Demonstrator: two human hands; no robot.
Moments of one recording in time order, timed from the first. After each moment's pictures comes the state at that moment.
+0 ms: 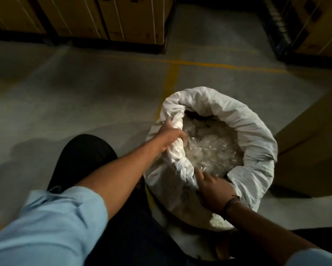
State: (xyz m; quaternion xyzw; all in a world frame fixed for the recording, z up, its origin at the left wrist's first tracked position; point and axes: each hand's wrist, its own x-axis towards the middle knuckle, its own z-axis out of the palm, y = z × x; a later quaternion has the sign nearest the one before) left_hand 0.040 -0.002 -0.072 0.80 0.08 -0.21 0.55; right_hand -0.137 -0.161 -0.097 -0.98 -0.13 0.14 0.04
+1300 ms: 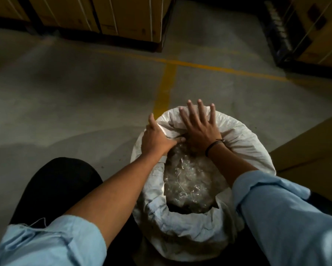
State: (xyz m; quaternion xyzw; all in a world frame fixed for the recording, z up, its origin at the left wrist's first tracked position) left_hand 0.103 0.000 -0.108 0.93 0.07 -0.04 0.36; right_hand 0.116 -0.183 -0.107 -0.98 -0.15 -0.08 -0.13
